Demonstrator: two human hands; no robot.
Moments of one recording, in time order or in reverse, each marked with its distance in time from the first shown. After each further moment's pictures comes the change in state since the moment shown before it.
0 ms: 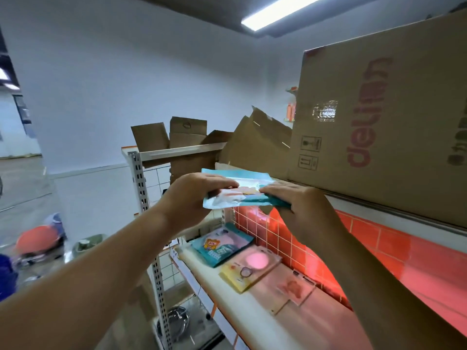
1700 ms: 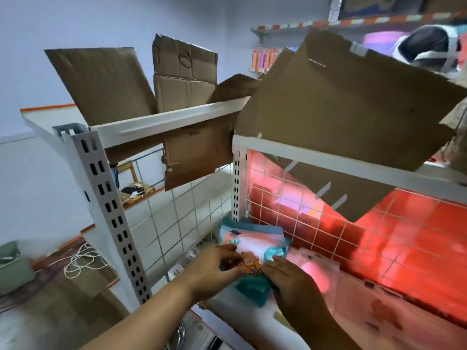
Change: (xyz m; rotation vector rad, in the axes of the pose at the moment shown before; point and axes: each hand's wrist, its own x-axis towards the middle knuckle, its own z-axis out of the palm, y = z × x) left_hand -0.045 -0.323 0.215 -0.575 -0.634 -0.367; right_hand 0.008 0.080 0.389 -0.362 -0.310 0.403
